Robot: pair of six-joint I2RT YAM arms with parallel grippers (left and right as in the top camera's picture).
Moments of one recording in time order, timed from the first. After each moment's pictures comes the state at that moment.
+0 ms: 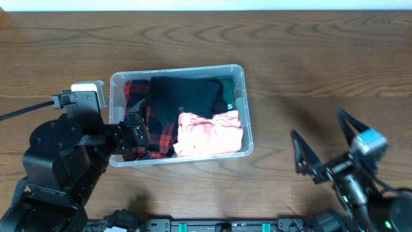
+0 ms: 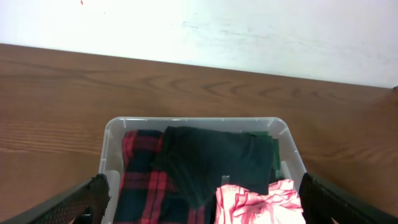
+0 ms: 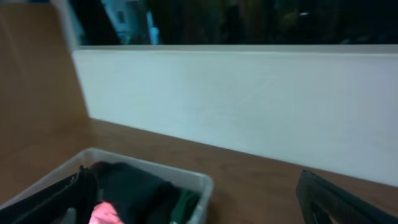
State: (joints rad) left arm -0.26 0.83 1.39 -1.03 -0.06 -0.28; right arm 0.42 0.34 0.78 -0.41 -0.01 0.10
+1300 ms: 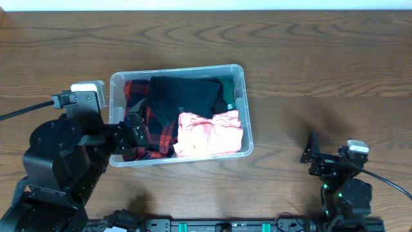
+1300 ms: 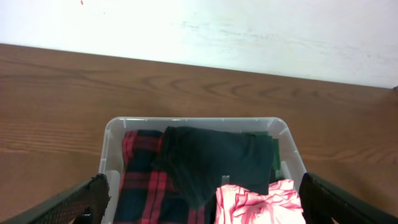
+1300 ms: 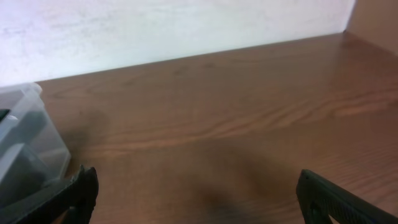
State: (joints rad) left arm -0.26 0.83 1.39 -1.03 -0.06 -0.28; right arm 0.05 0.01 0.18 -0.39 0.15 0.20
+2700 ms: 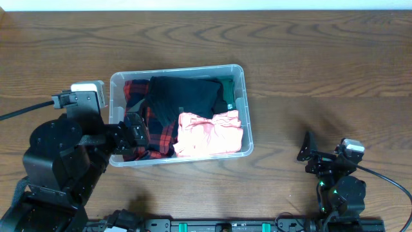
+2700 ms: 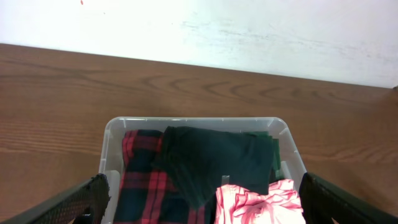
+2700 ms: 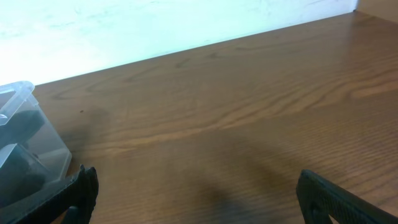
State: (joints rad) left arm -0.26 0.83 1.39 -1.03 -0.06 -0.28; right arm 0.05 0.01 0.10 -0.32 0.15 0.26
